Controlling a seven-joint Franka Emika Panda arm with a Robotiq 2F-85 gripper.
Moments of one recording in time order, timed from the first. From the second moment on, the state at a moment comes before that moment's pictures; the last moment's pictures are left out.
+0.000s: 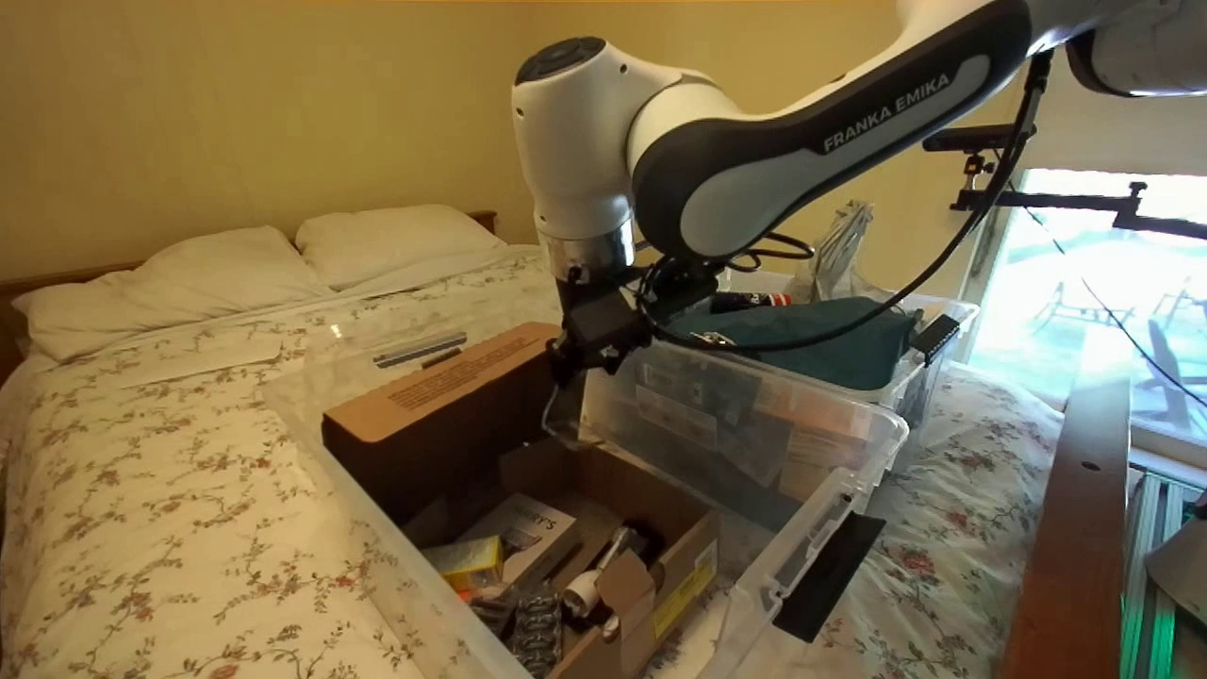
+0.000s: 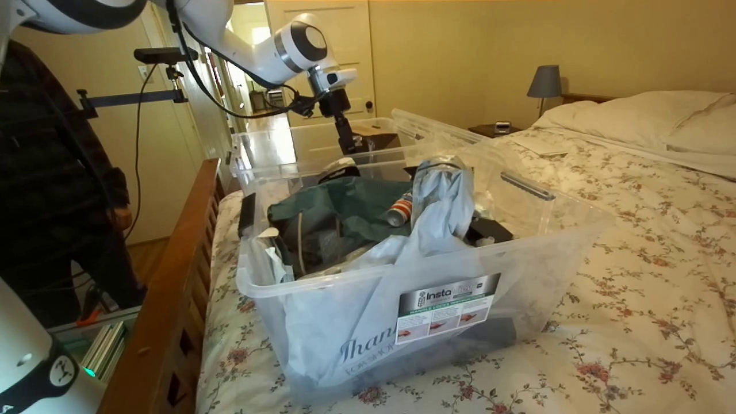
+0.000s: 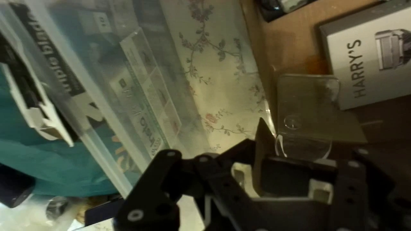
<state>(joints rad) 0.68 0.59 0.08 -1.41 -0.46 1.88 1.15</state>
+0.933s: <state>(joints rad) 0.65 0.25 0.09 -1.55 -0.65 1.68 1.44</state>
